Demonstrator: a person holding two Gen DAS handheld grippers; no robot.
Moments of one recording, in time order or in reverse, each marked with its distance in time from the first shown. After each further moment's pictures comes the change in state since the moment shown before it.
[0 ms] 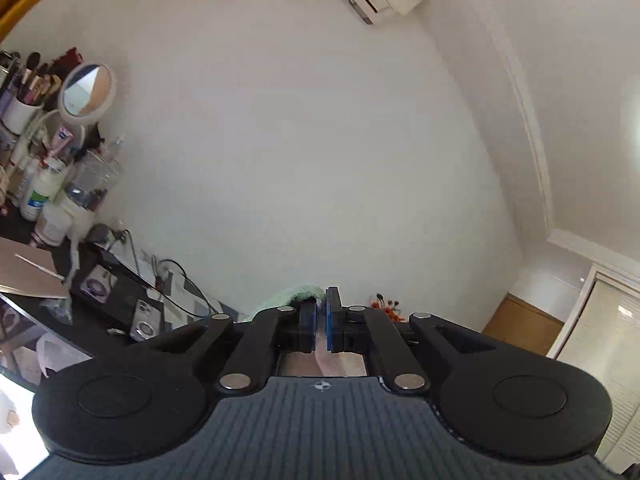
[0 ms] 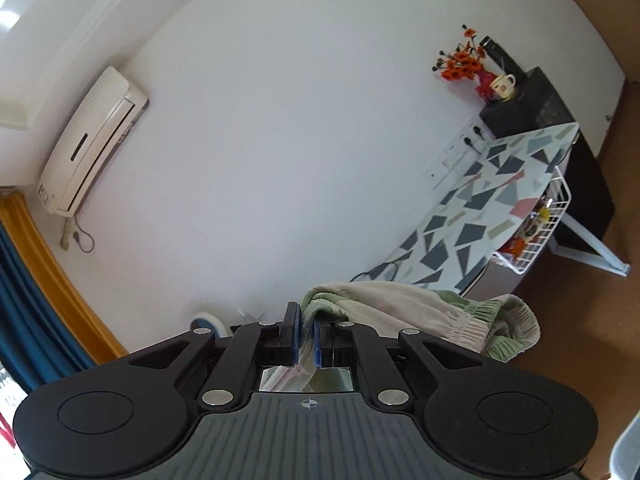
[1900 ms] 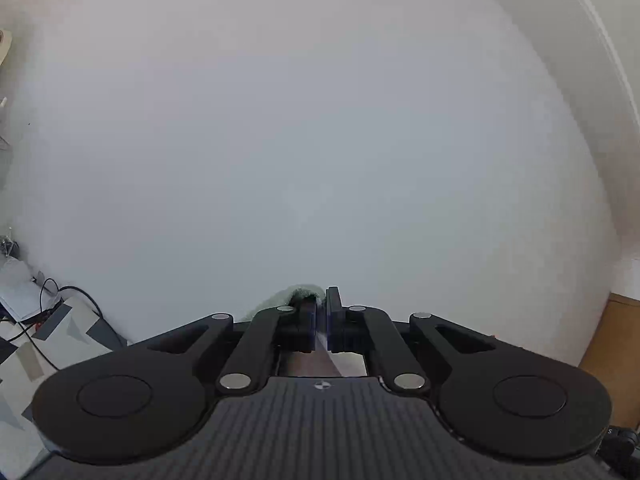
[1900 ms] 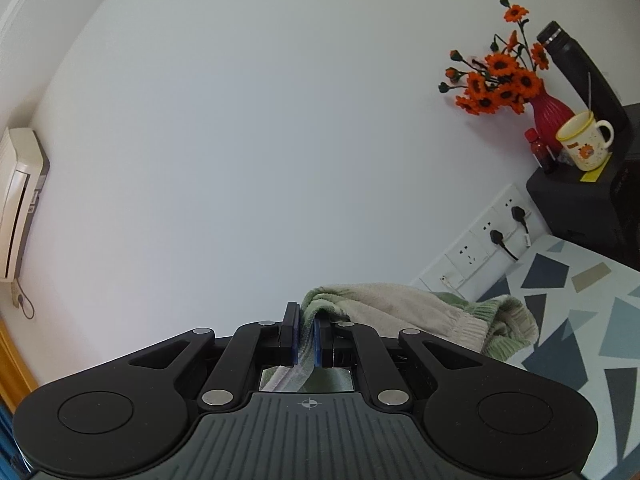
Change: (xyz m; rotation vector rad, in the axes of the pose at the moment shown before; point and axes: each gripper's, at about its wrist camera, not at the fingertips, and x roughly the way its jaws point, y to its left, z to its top) left arm 0.612 -0.149 -0.191 0.121 -0.159 0.267; right arm 0.587 -0.395 0.477 -0.046 0.097 0.161
